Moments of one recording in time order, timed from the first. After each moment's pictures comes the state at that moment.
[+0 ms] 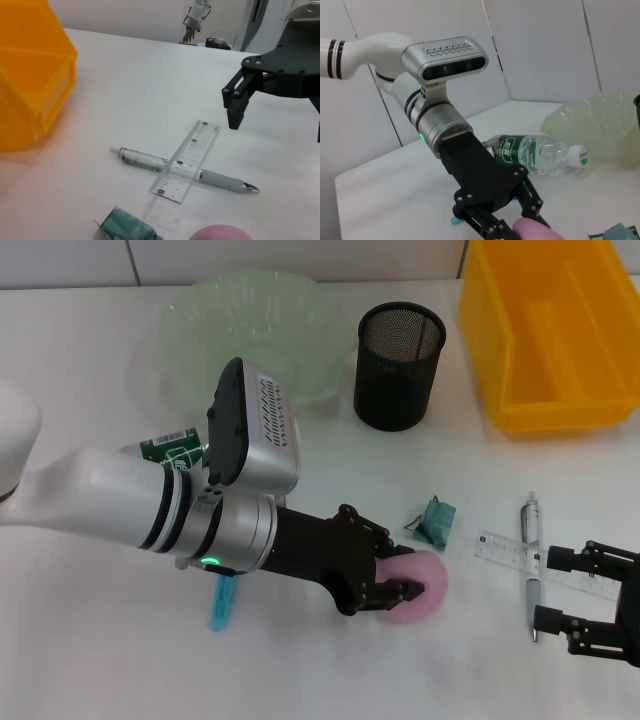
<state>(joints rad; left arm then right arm) -0.61 -2.08 1.74 0.68 1.60 1.12 -1.44 0.25 2.06 -0.44 -0.63 -2.15 -1.84 1.10</state>
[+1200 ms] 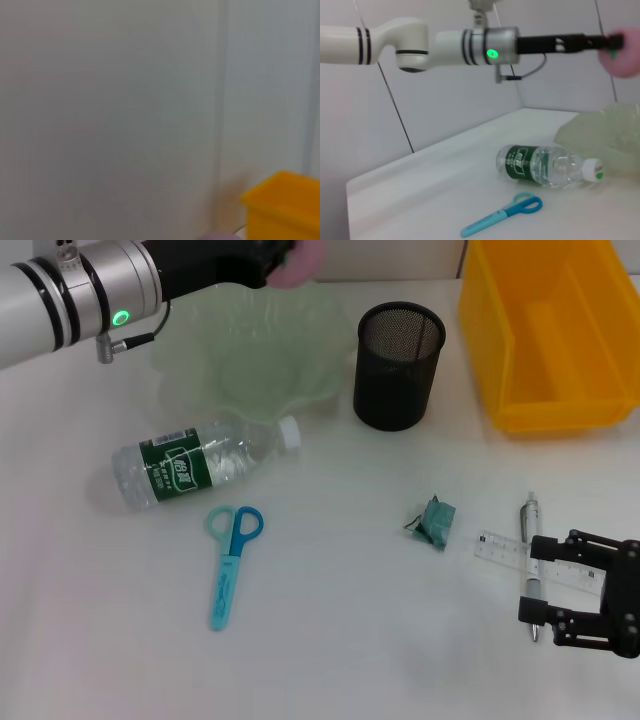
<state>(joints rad) -0.72 -2.07 1.12 0.64 1.52 0.84 -1.41 0.28 2.07 -0.45 -0.62 -2.15 -1.85 1.10</state>
